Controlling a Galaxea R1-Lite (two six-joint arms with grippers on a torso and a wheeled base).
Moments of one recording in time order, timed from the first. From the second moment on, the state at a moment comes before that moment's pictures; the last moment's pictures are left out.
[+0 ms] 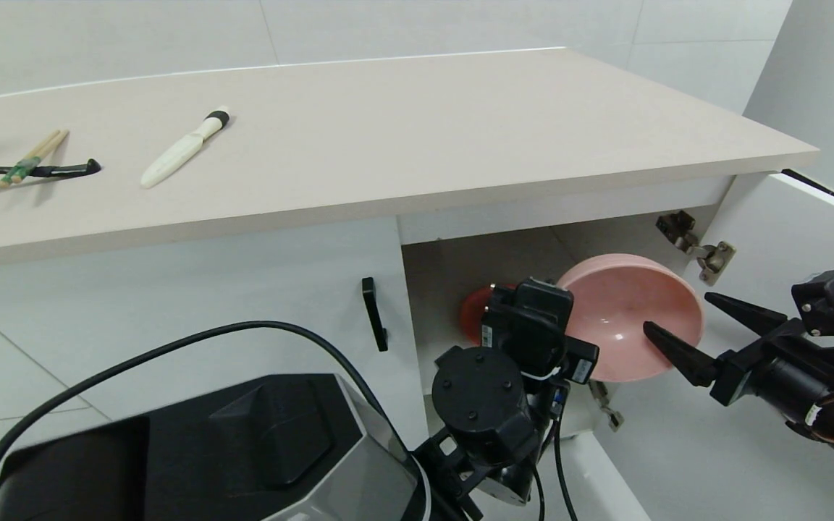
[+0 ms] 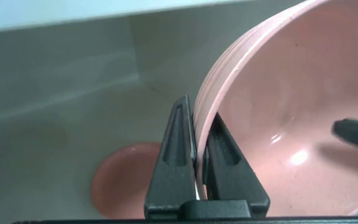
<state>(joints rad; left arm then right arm) -1.01 2.32 -1.08 -1.57 0.51 0.19 0.24 1.66 -0.16 -1.57 0.19 -0.09</state>
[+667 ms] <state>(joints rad) -1.01 2.34 -1.10 -1.57 0.51 0.19 0.34 1.62 -0.15 -1.57 0.20 -0.09</state>
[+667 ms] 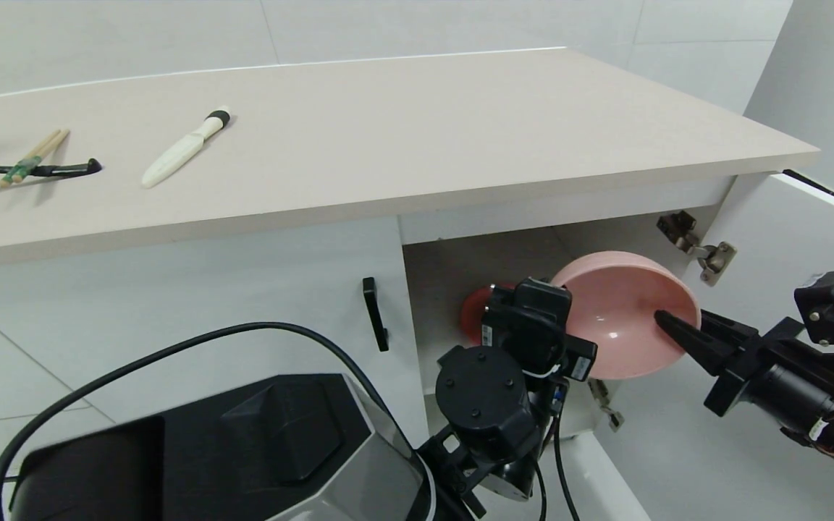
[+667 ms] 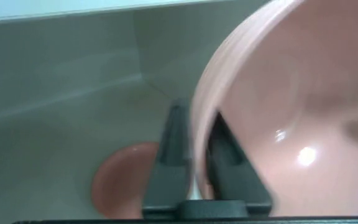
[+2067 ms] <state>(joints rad) -0.77 1.71 -0.17 -1.57 -0.68 0.16 0.29 1.62 -0.14 -1.57 0.20 -0.09</state>
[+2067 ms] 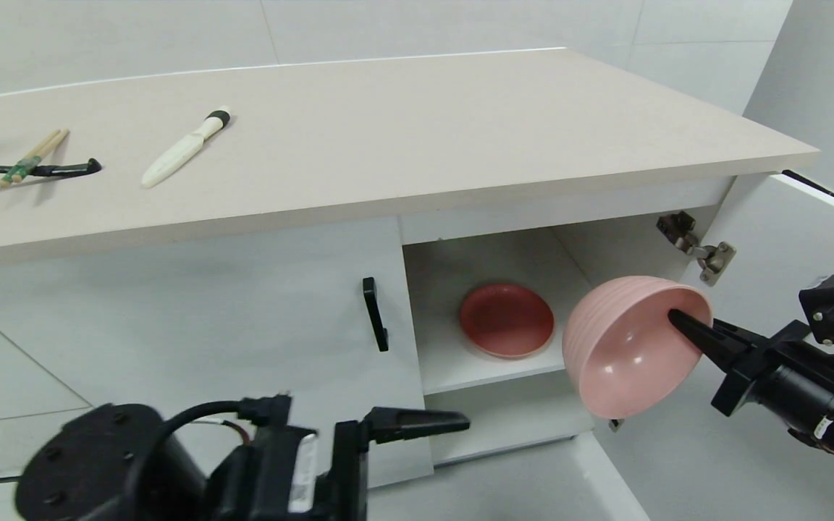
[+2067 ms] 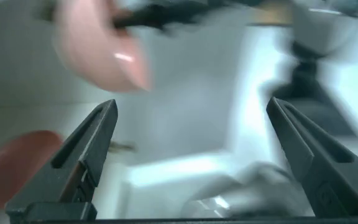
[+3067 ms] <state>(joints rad) -0.20 0.45 0.00 -0.44 -0.45 0.14 0.30 1.71 -0.06 -1.57 0.19 -0.08</state>
